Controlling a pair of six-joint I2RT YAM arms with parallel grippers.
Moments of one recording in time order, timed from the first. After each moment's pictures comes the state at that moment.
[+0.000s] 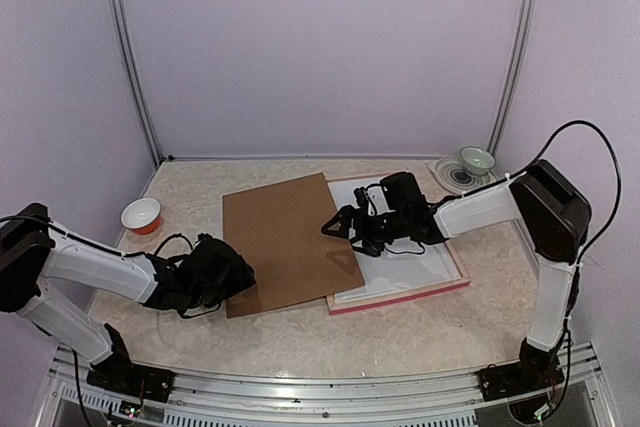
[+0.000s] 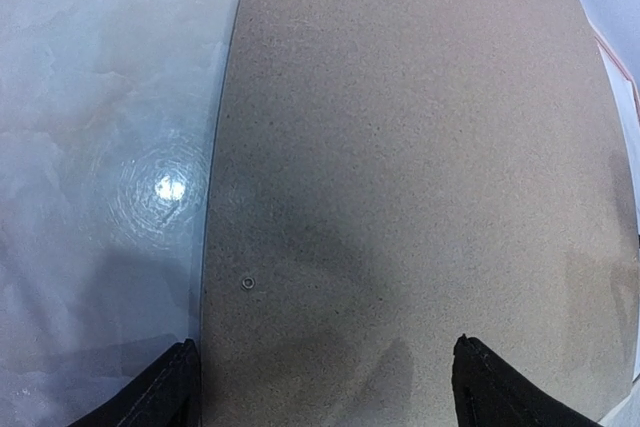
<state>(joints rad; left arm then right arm) -0.88 1.44 0.49 0.07 -0.43 -1.17 0.67 1.94 1.08 0.26 -0.50 0.84</state>
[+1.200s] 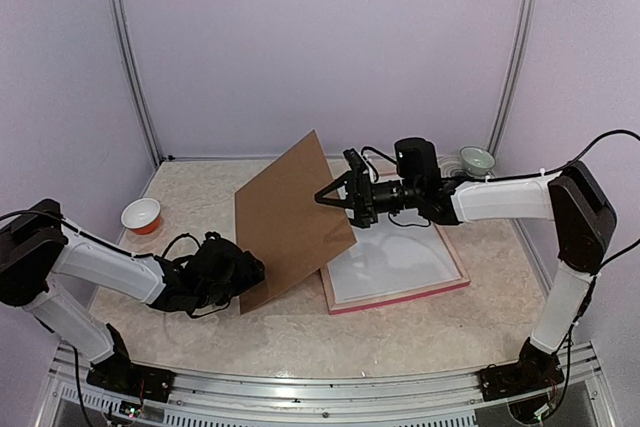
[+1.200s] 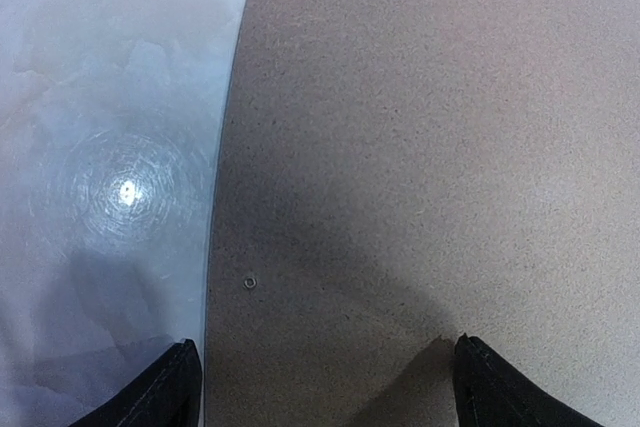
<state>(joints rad) -0.90 1.50 0.50 0.22 -0.41 -1.19 0.67 1.79 1.15 0.33 -0.83 0.84</state>
